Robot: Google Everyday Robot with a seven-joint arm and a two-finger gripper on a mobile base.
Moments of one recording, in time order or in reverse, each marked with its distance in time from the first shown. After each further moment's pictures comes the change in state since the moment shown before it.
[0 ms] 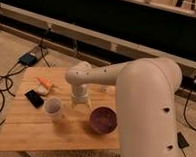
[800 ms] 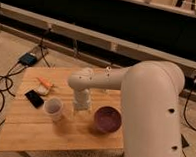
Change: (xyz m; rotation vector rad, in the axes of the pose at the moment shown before) arm 0.033 -0.014 0.020 -0.027 0.069 -0.087
